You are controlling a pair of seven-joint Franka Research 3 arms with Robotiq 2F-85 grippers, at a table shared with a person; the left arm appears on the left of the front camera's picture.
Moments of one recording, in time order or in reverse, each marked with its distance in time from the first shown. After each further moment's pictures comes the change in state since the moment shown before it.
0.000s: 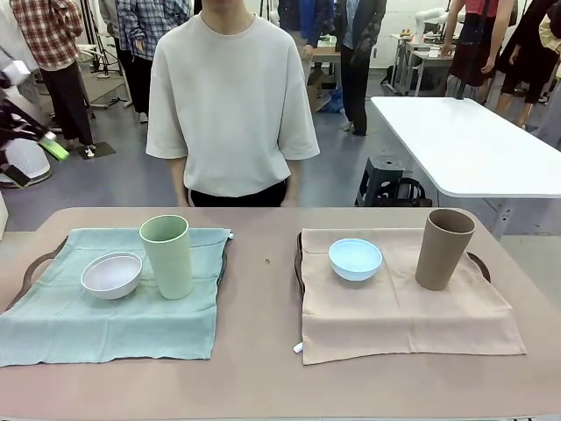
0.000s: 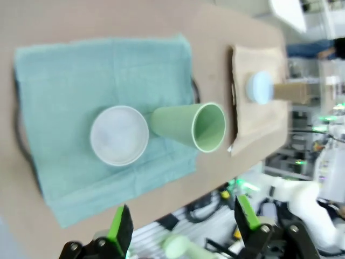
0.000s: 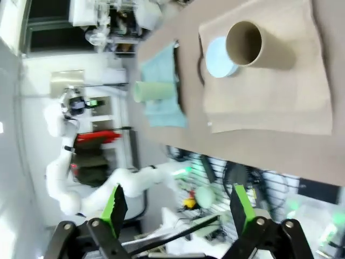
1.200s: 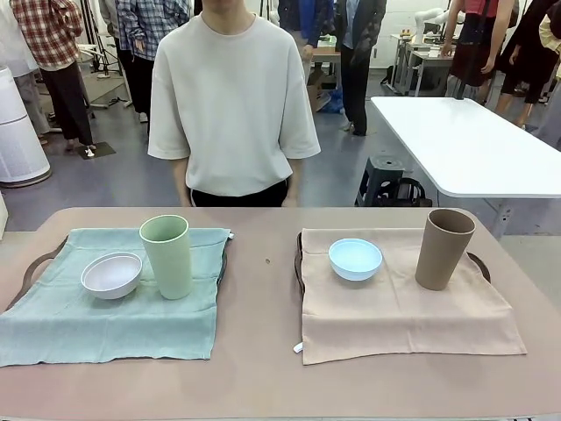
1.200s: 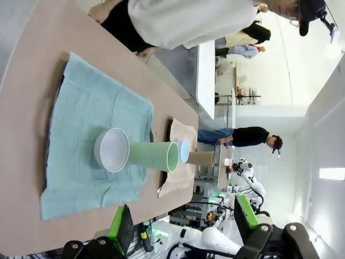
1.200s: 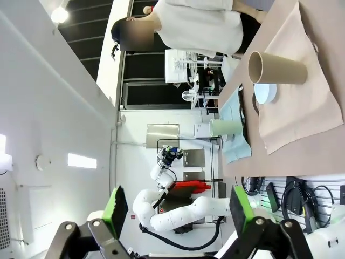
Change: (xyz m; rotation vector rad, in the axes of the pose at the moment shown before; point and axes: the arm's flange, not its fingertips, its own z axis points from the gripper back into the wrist) left arm -0.094 0.188 0.121 -0.476 -0.341 0.325; right arm -0.095 -0.125 0.128 0.436 -0.274 -0.129
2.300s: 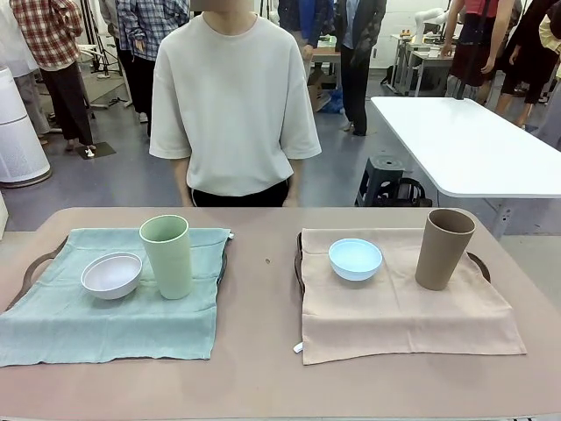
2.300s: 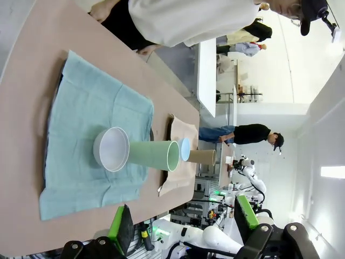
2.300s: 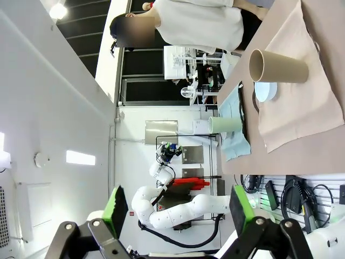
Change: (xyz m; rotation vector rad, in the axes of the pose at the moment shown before) left arm 0.001 -0.003 -0.007 0.006 0.015 -0.005; right arm 0.004 0.002 -0.004 -0.005 0.014 0.002
